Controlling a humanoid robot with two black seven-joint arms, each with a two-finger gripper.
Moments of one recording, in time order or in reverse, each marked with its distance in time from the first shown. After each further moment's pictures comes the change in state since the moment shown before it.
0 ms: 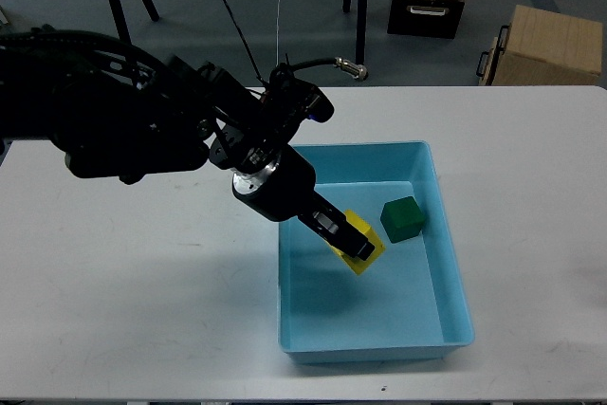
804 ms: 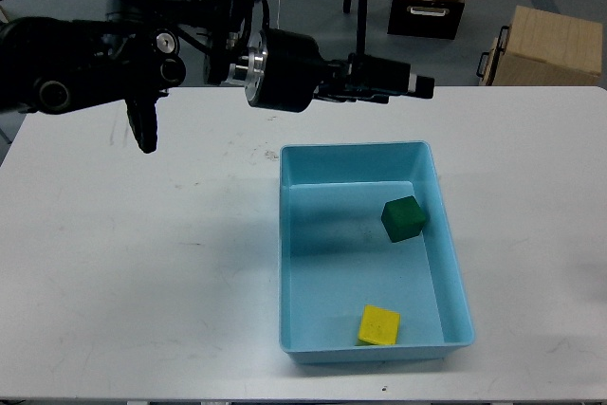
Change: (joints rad) left arm 0.078 0.217 -0.432 0.112 -0.370 0.084 -0.041; right arm 0.032 -0.046 -0.012 -0.002 -0.005 0.000 -0.001
